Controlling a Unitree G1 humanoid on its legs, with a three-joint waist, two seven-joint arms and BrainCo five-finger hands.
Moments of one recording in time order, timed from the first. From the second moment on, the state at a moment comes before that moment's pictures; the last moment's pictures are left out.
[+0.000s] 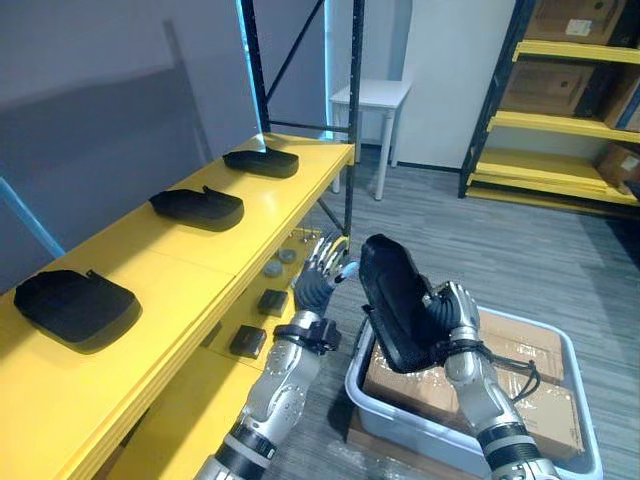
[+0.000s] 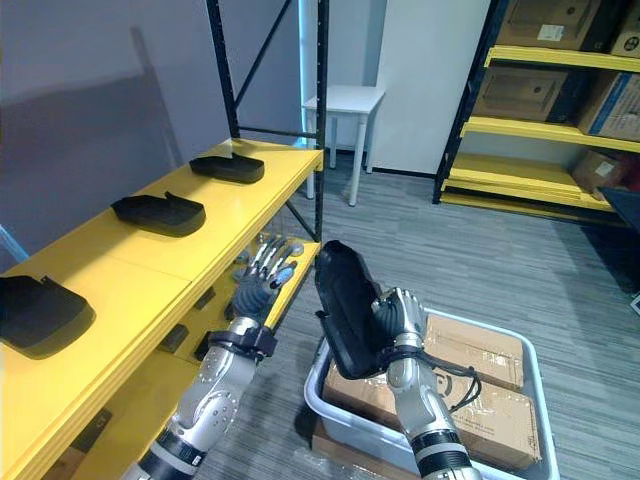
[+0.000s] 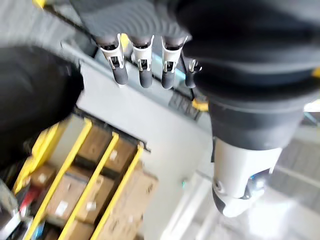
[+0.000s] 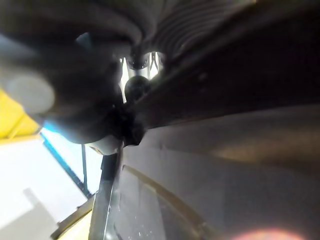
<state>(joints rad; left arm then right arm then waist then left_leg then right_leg) -0.31 0.09 -0.34 0.05 -0.66 -0.17 0.16 -0.35 -0.21 0.01 0.36 -0.63 0.03 -0.35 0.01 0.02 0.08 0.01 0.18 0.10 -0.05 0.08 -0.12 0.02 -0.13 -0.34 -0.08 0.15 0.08</state>
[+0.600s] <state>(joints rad) -0.30 0.08 -0.35 0.35 -0.71 -0.07 0.17 -0.27 -0.13 0.20 0.08 -0.63 0.02 -0.38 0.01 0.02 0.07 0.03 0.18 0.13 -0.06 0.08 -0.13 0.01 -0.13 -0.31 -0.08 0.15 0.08</state>
